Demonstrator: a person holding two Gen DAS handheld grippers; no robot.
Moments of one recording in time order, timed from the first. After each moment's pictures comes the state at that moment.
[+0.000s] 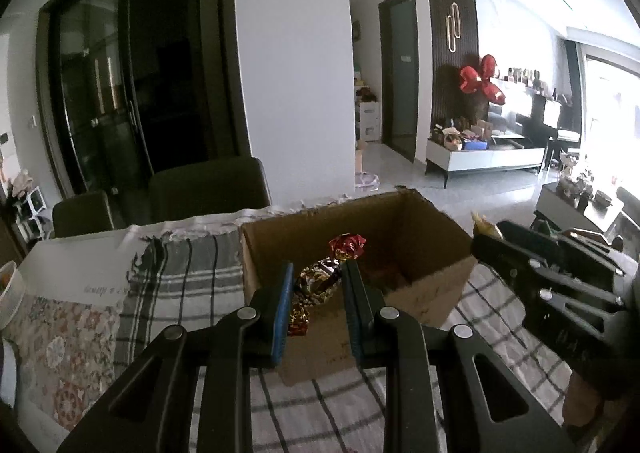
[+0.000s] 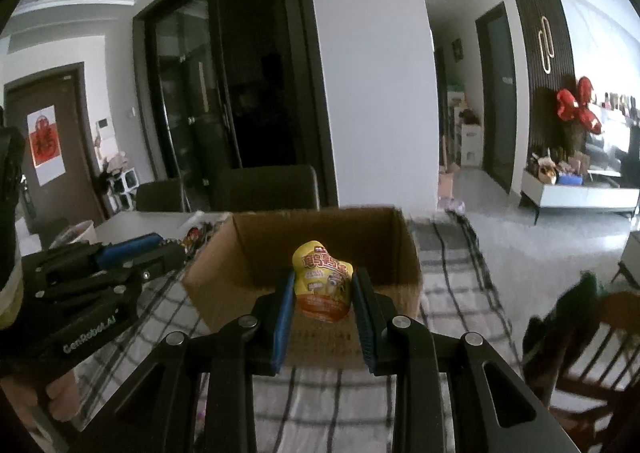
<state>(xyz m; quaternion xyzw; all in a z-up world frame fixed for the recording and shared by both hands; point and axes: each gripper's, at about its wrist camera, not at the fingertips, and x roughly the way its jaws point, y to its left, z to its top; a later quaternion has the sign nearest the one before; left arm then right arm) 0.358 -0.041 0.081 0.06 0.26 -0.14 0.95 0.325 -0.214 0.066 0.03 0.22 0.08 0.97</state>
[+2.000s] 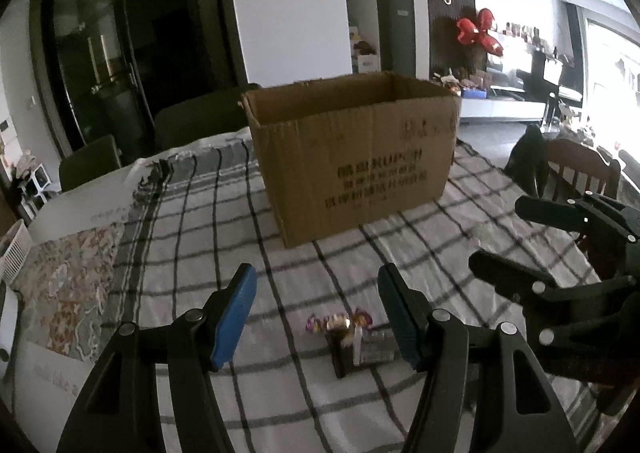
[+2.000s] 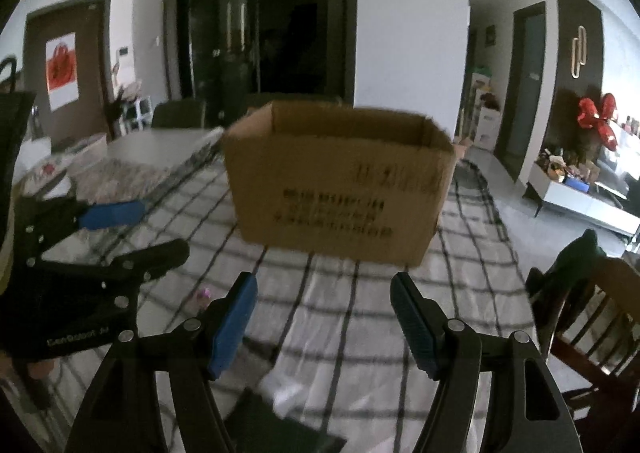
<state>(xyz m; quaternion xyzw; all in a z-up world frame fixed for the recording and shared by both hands) 0.258 -0.016 -0.014 0.10 0.33 -0.13 0.93 0.244 -0.174 -0.018 -0.05 0.32 0.11 0.94</state>
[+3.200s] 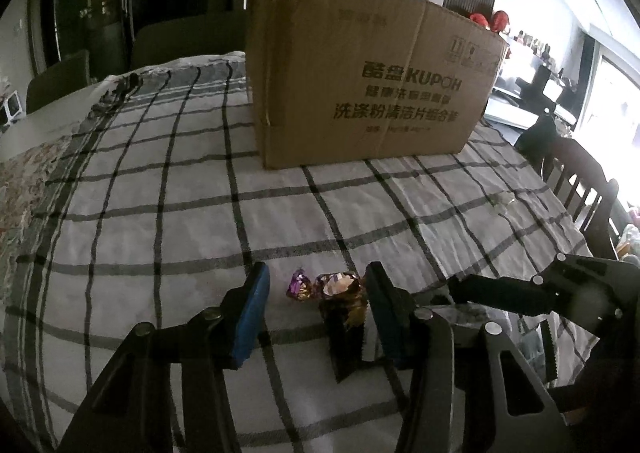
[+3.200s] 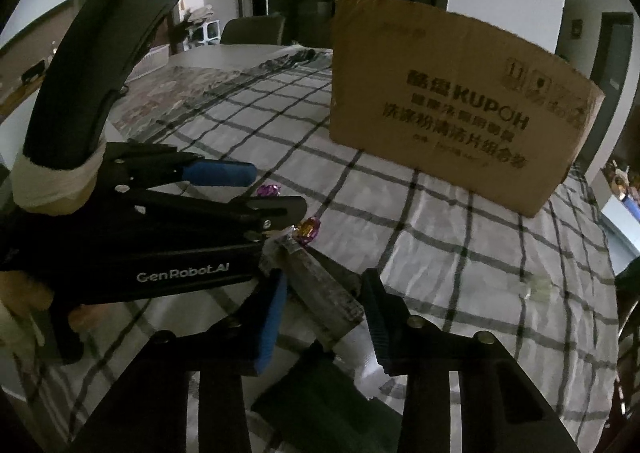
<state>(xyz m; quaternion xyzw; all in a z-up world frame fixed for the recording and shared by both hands) 0.303 0.001 -0.098 0.01 0.41 -0.16 0.90 0.258 -0.121 -0.095 -0.11 0.39 0.23 0.88</state>
